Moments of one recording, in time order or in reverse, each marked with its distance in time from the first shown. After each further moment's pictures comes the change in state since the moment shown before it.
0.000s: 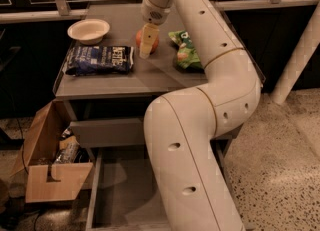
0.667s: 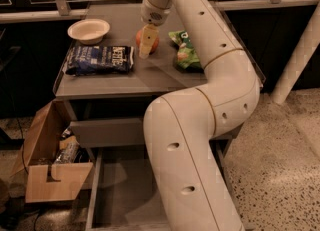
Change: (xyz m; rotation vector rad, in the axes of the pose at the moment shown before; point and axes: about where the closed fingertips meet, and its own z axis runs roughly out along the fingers) arm 0.000 0.000 0.002 -0.003 -0.002 -0.001
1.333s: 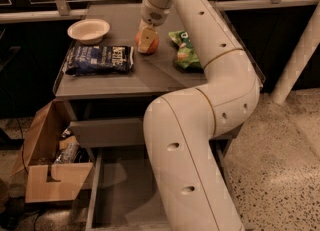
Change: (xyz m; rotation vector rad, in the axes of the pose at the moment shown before) arm 0.000 0.000 0.000 0.000 0.000 0.000
